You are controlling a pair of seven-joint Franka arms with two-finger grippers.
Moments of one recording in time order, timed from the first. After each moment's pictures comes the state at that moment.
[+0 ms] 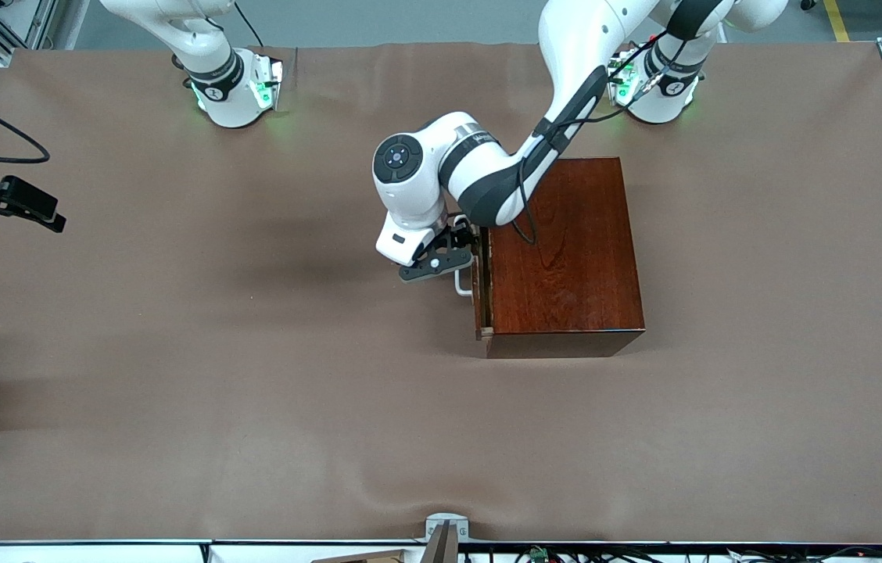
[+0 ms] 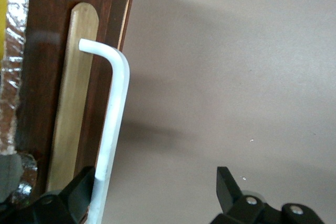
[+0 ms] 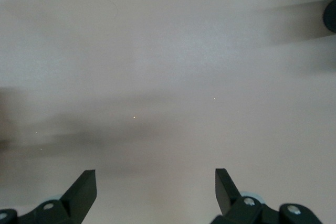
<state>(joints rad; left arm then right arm) -0.78 0.76 -0.15 -1.28 0.18 1.93 -1.20 0.00 0.05 -0.03 -1.48 0.02 1.53 0.06</state>
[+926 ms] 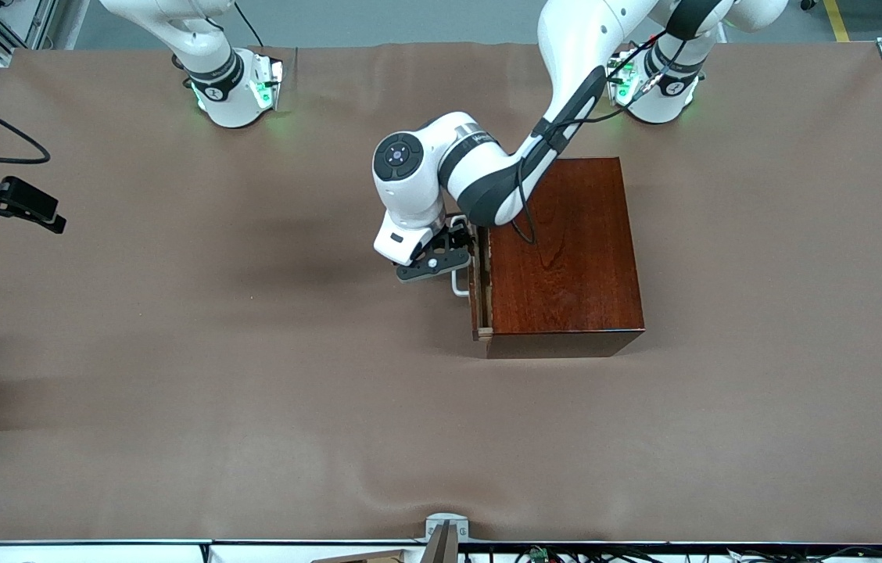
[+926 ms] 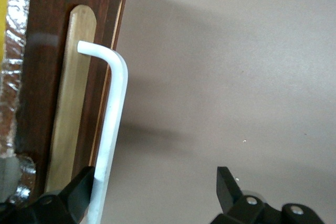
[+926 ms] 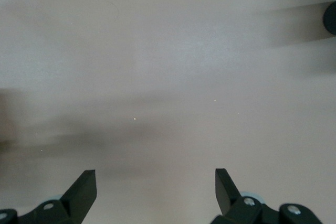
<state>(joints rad) -0.78 0.76 -0.15 -1.28 0.18 1.96 -1.20 0.00 0.06 -0.02 -1.48 0.02 1.53 0.06</state>
